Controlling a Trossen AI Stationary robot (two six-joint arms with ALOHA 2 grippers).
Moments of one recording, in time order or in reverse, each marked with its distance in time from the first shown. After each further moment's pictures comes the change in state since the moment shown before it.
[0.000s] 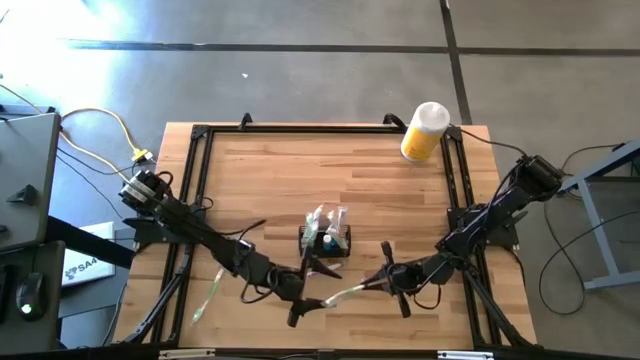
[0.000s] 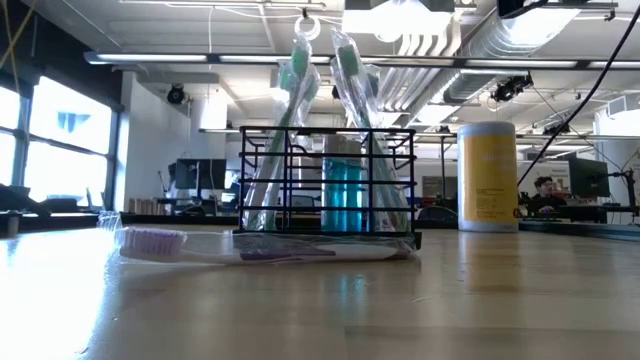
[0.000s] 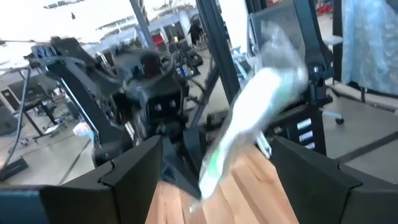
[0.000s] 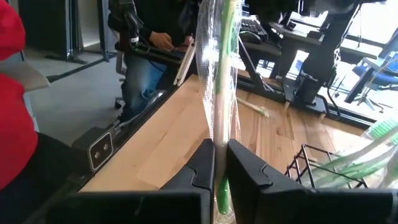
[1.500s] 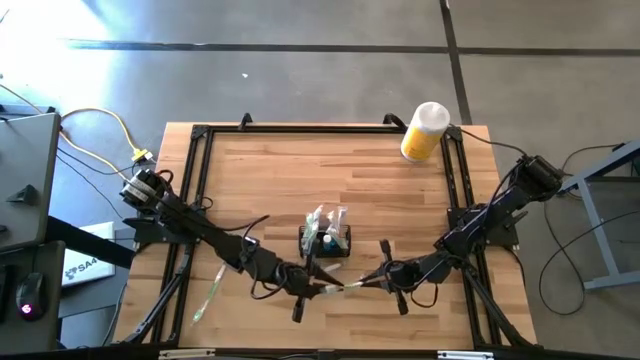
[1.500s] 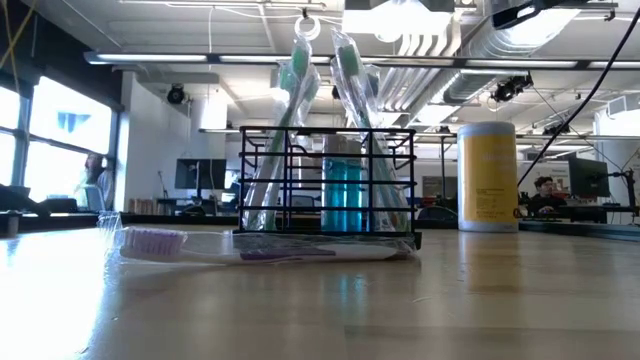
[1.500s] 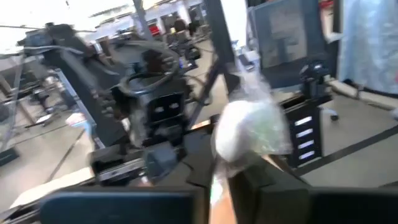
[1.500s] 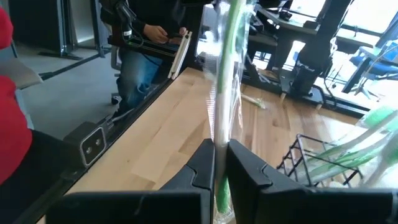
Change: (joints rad) left arm 0.039 0.000 0.047 -0.091 0.042 -0.053; right arm -0.014 0.000 0.001 -0.028 -0.002 0.025
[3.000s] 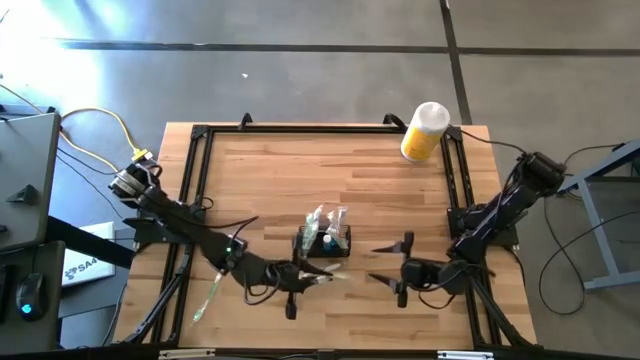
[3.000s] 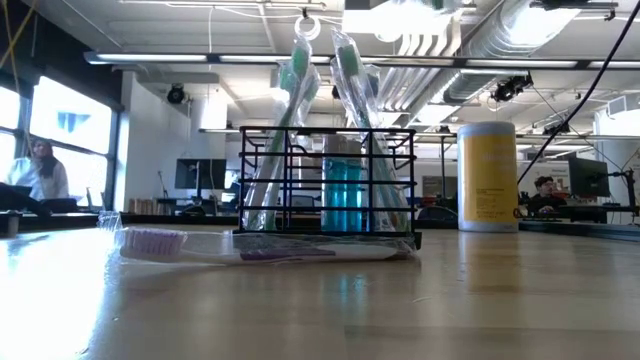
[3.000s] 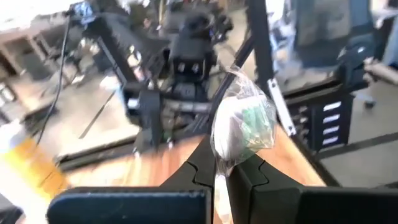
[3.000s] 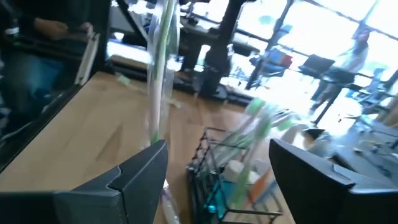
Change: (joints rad) left arm -0.068 -0.104 0.029 -0.236 -0.236 -0.089; right arm 0.135 -0.049 0.000 -0.033 0.530 -0.015
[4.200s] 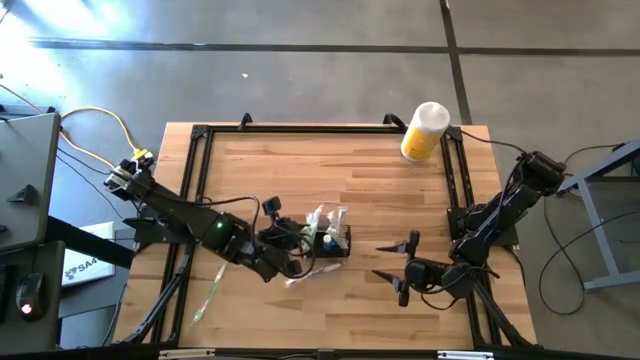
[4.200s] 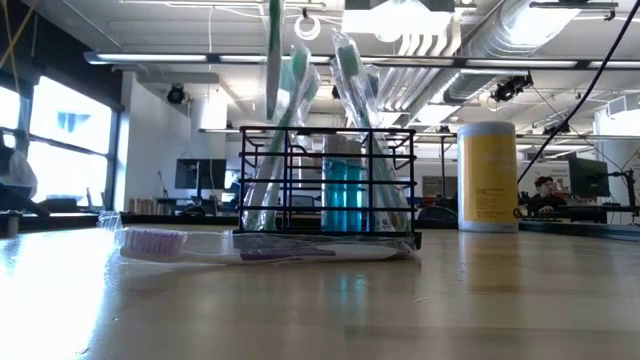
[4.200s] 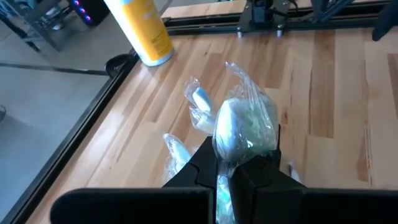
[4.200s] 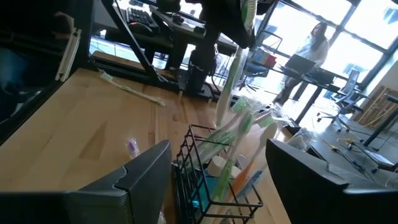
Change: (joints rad) left arm 0.096 -0.063 0.256 -1.000 -0.287 -0.570; right arm 0.041 -0.010 0.000 -0.021 0.105 -0.016
